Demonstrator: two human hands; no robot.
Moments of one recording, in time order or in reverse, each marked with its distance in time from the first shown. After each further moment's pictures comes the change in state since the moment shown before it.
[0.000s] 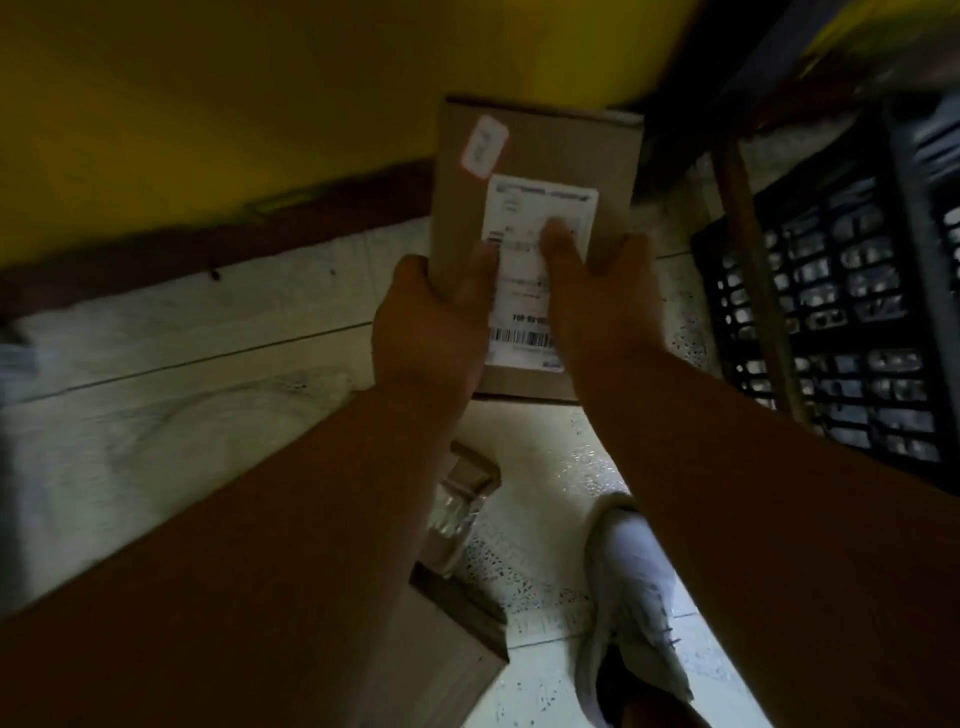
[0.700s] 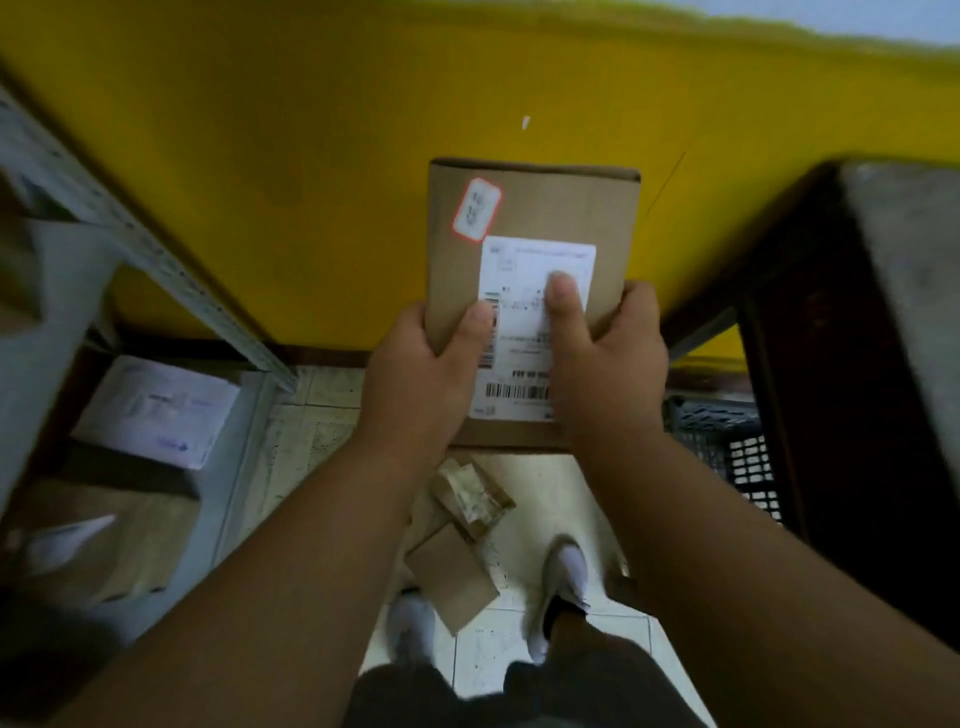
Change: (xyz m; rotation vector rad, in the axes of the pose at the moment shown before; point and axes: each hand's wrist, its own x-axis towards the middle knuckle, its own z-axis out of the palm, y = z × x) left_hand -0.326 0.246 -0.475 -0.339 0.171 0.213; right_hand -0.484 -0.363 -0.201 0.053 -0.029 -0.638
